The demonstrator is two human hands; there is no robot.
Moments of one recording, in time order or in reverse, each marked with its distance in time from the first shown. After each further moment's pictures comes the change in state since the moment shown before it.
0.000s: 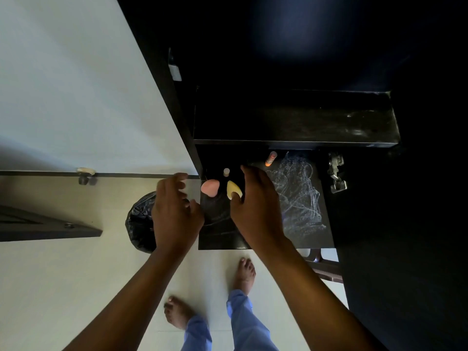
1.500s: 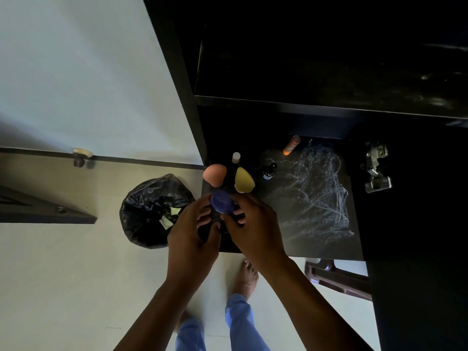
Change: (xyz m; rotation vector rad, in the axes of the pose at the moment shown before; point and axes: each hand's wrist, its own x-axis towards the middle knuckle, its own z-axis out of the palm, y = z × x) left_hand -0.063 -0.043 0.059 -0.298 -0.133 -0.085; right_hand -0.025 0.084 0.098 0.234 -0.166 -0.114
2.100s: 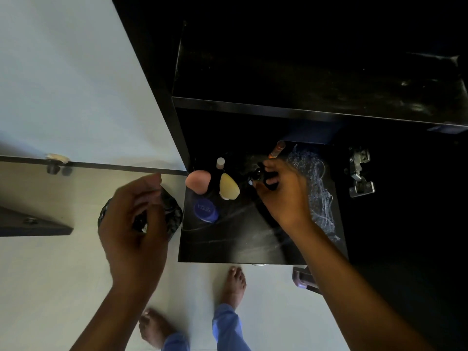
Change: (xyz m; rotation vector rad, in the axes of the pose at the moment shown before) left_hand 0.027 0.033 -0.039 -0.168 0.340 0.049; right_hand 0.067 0.047 -0.073 -0.123 0.206 0.158
